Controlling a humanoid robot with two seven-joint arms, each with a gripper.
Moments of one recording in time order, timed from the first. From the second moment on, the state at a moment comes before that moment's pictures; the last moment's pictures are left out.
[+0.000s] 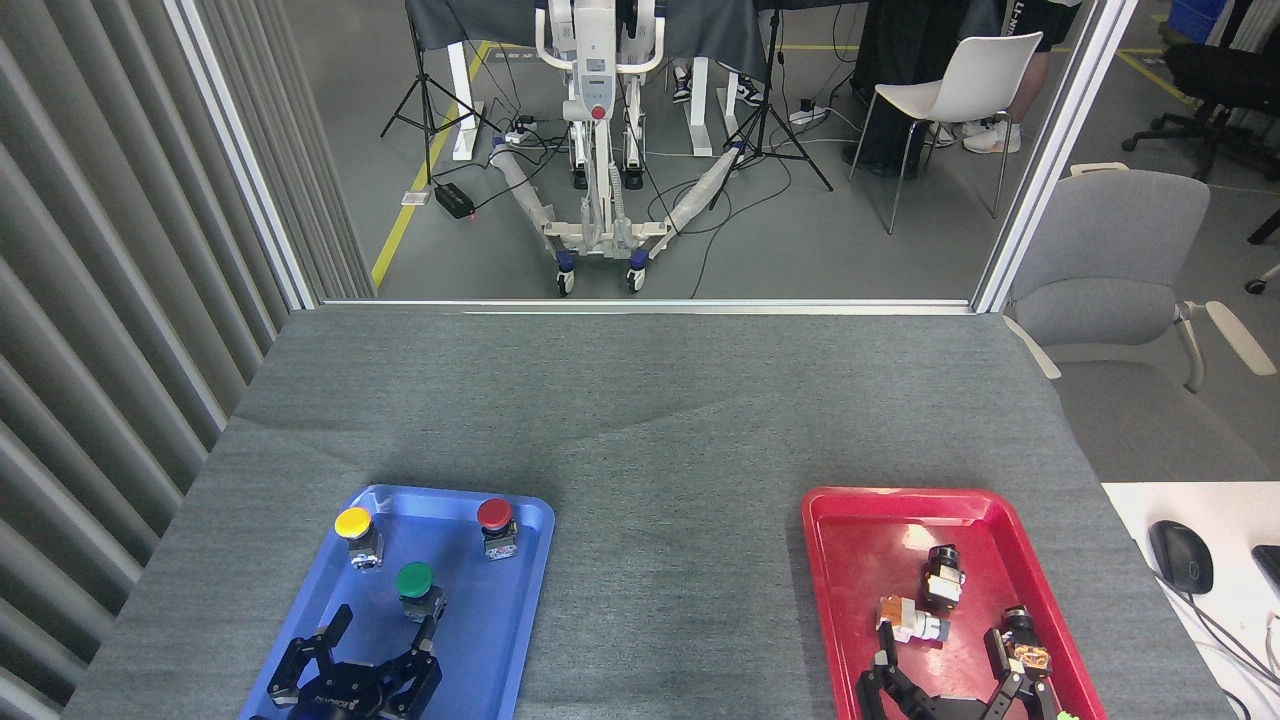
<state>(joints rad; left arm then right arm) 0.00 0.09 0.11 -1.24 -1.47 -0.33 0.23 0.31 0.13 -0.10 -1.73 1.60 -0.05 -0.18</state>
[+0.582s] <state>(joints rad) -0.10 0.08 0.06 -1.12 -1.48 -0.32 0.23 0.31 0.13 -0.10 -1.73 1.60 -0.05 -0.18</state>
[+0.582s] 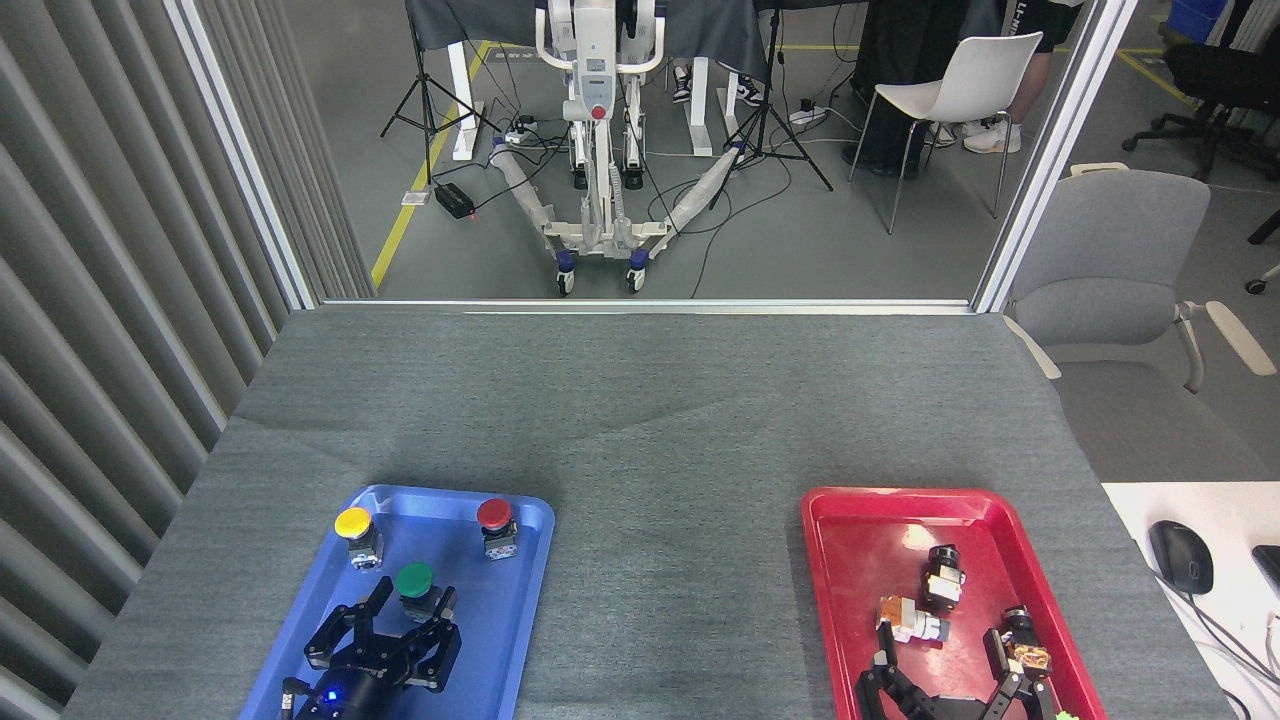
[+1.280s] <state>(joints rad) -0.15 0.10 -0.12 -1.25 -1.48 -0.60 0.33 0.31 0.13 -0.10 -1.73 1.60 -0.05 -0.18</state>
